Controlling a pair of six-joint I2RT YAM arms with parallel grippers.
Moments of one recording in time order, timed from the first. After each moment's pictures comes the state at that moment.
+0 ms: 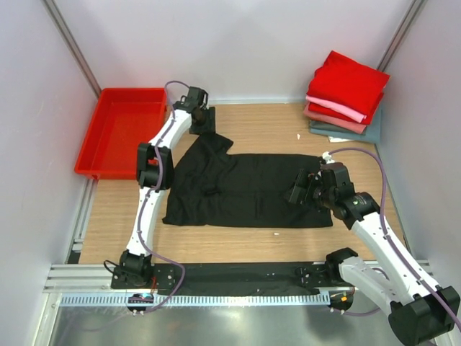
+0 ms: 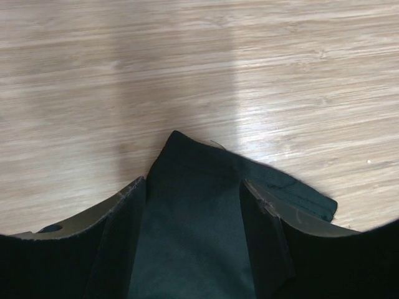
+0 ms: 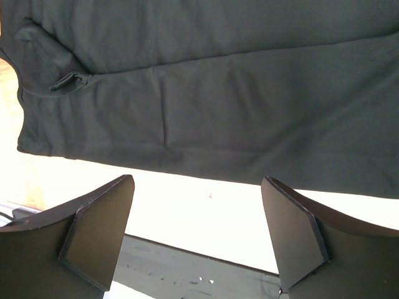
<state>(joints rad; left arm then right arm) -0.29 2.60 2.41 -0.77 0.07 -0.27 0.33 0.84 0.71 -0.69 -0.13 0.63</state>
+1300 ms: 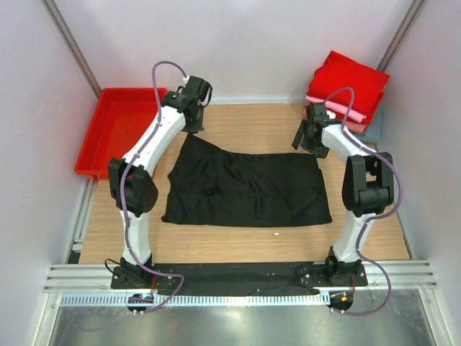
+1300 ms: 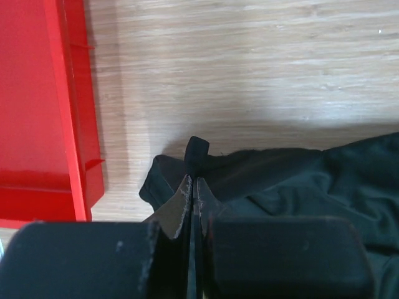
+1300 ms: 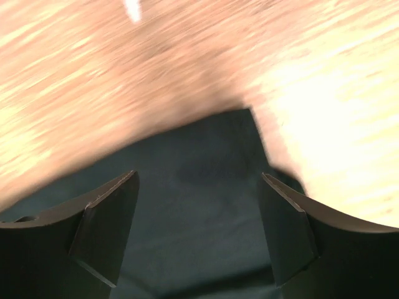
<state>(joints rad) -0.42 2.04 2.08 -1.04 -0.33 -0.25 0.11 1.86 1.42 -0.59 0.19 0.51</state>
